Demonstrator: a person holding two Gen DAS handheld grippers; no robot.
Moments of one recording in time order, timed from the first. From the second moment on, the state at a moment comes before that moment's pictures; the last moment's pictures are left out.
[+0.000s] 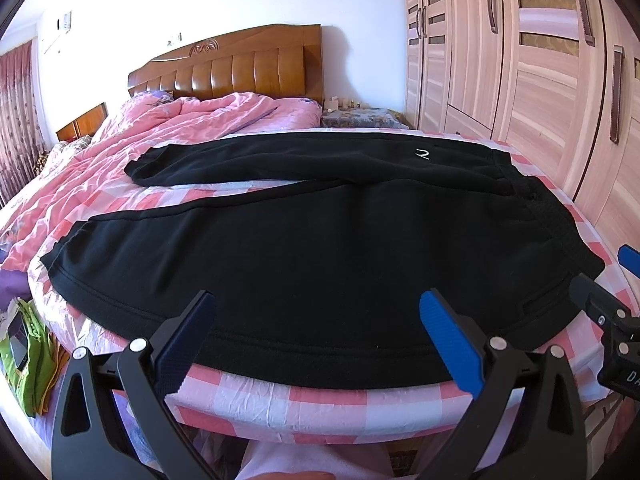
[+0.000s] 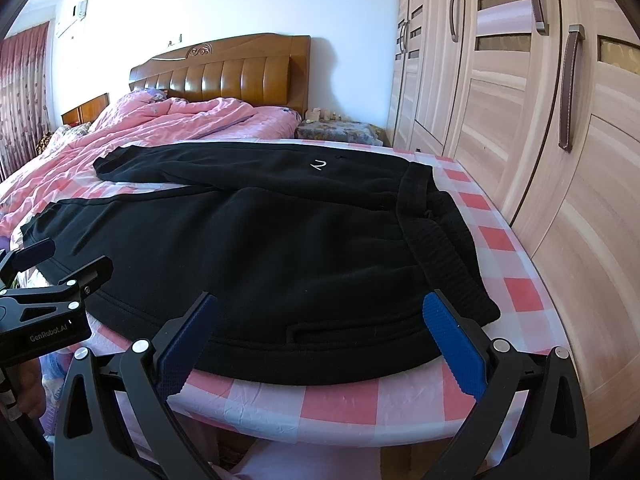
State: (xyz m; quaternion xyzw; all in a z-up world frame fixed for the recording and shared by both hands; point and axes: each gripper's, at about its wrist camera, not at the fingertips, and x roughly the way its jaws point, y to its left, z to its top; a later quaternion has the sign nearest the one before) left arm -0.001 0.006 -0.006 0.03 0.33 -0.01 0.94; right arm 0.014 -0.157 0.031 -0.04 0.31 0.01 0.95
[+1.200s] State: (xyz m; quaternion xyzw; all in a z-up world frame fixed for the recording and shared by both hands) left arm 0.001 0.013 -0.007 0.03 0.34 -0.01 0.94; right arm 0.011 -0.157 0.027 -0.03 0.32 0.01 0.95
